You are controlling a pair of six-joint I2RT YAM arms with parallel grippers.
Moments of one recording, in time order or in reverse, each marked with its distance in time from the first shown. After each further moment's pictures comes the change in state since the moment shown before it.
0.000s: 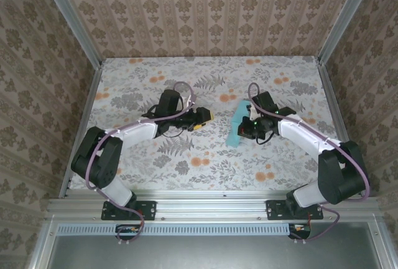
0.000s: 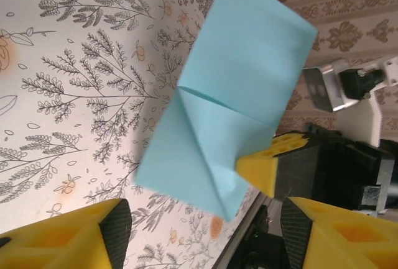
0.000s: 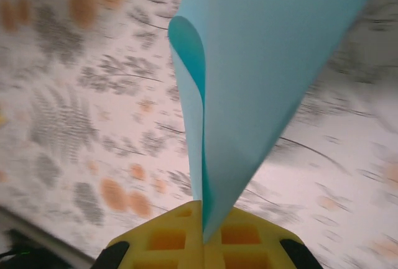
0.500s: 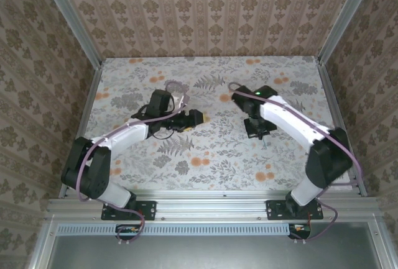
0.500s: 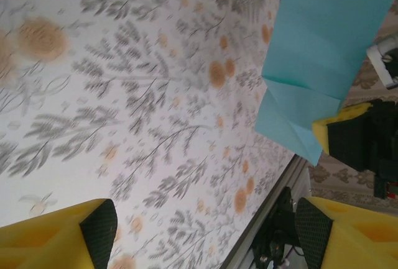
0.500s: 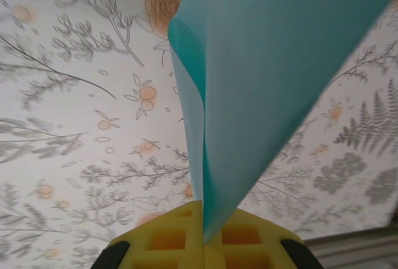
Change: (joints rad) left arm 0.064 -0.130 -0.059 -0.168 0.011 0.158; right arm 0.201 0.239 0.415 -0.679 0.625 -0.094
